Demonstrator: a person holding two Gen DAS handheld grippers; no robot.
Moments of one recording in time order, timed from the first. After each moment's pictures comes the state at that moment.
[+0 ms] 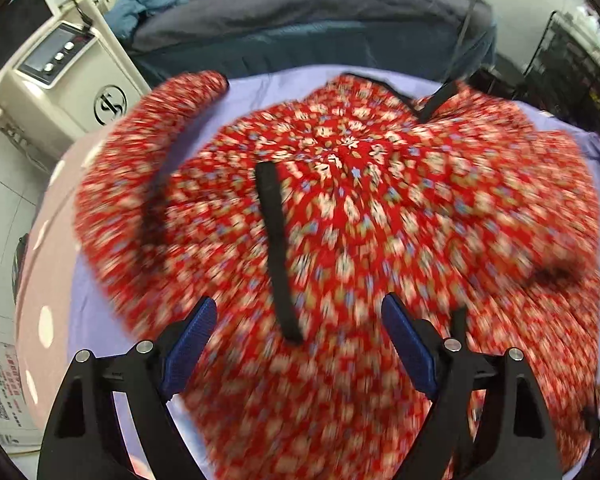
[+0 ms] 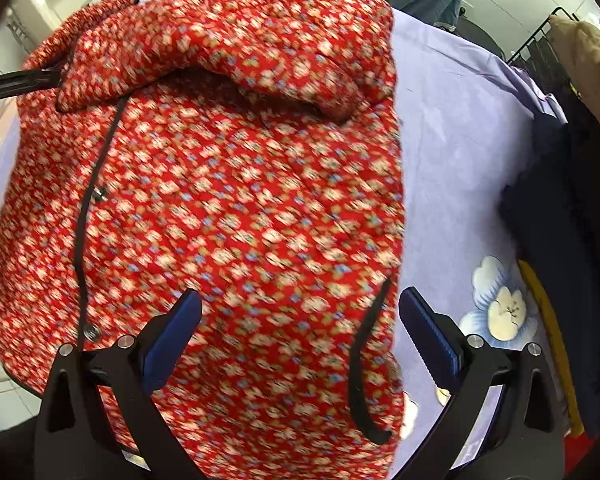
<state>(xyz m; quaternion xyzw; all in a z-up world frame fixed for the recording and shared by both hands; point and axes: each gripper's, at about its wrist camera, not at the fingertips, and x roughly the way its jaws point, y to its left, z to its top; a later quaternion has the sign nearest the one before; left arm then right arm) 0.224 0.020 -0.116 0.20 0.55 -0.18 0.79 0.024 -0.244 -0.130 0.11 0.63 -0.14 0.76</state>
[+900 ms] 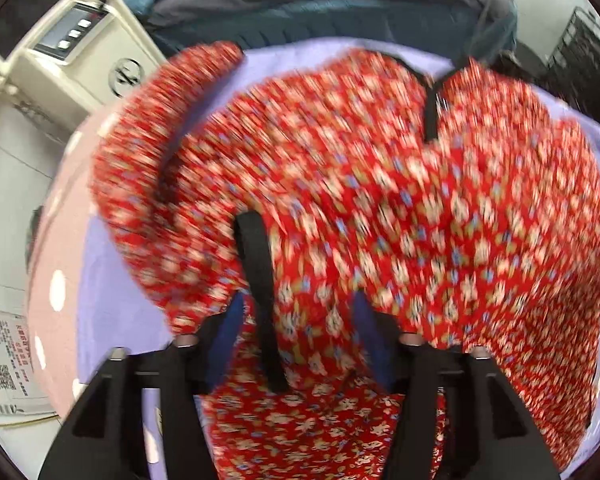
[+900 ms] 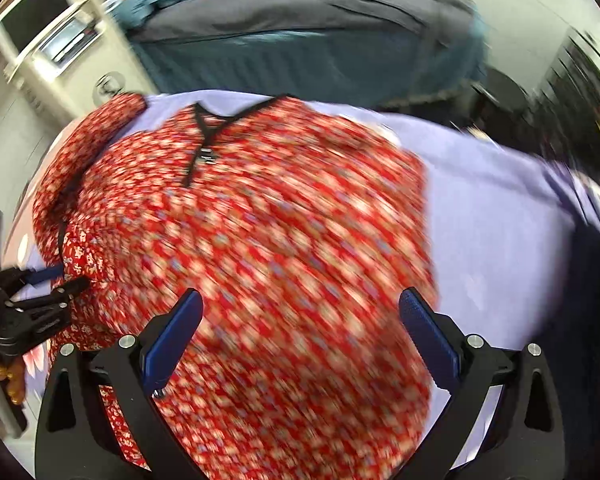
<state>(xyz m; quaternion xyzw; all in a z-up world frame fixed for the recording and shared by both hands) 0.191 0.020 -0.096 0.20 0.56 -0.12 0.80 0.172 -0.278 -0.094 0.12 0.55 -0.08 0.83</state>
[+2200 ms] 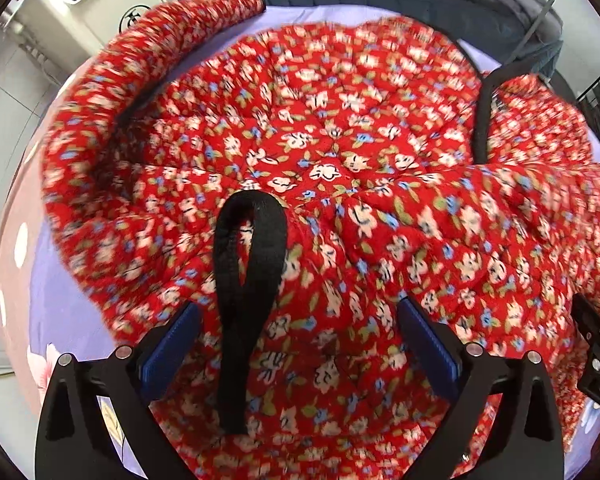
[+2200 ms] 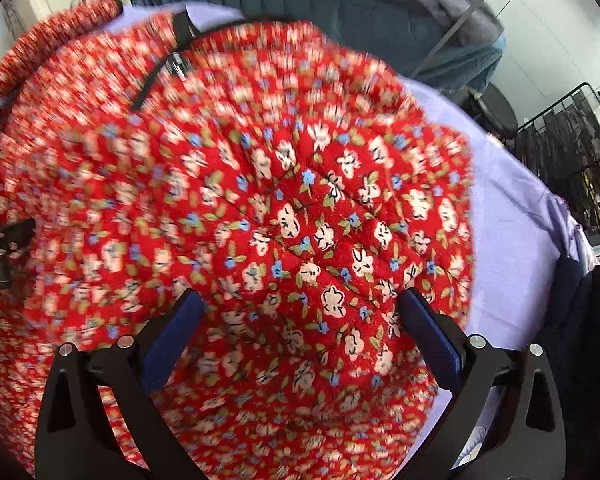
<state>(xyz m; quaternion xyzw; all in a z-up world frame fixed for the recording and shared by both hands) 0.212 0.028 -0.157 0.13 0.61 -0.09 0.77 0.188 -0.242 -0.155 0.02 0.60 -0.14 0.79</state>
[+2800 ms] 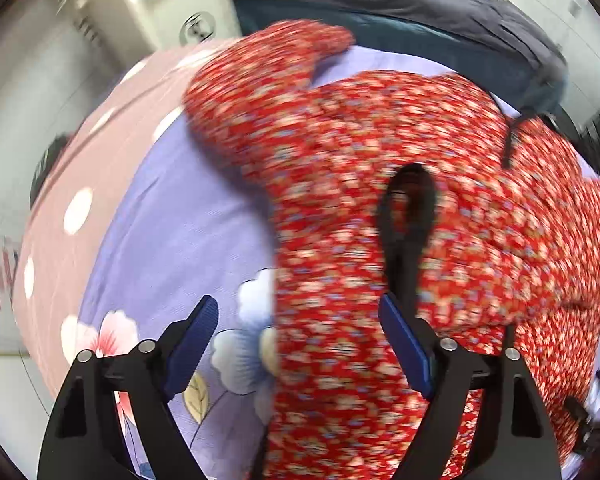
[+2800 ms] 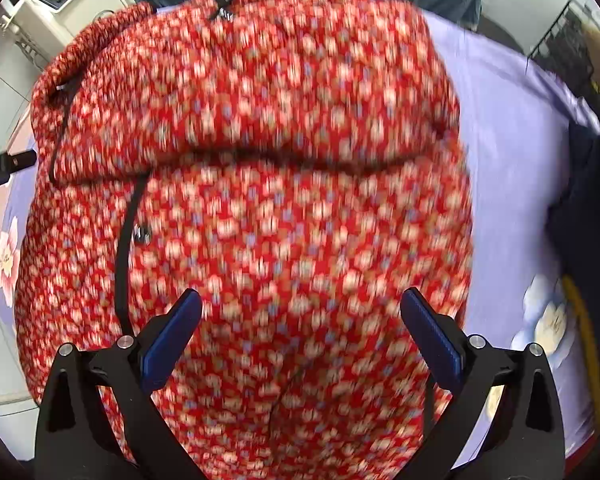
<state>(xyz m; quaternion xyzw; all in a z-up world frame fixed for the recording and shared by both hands) 0.174 0.151 -0.086 0.09 0.58 -0.06 0.81 0.056 -0.199 -0.157 0.15 0.62 -0.12 0.76</state>
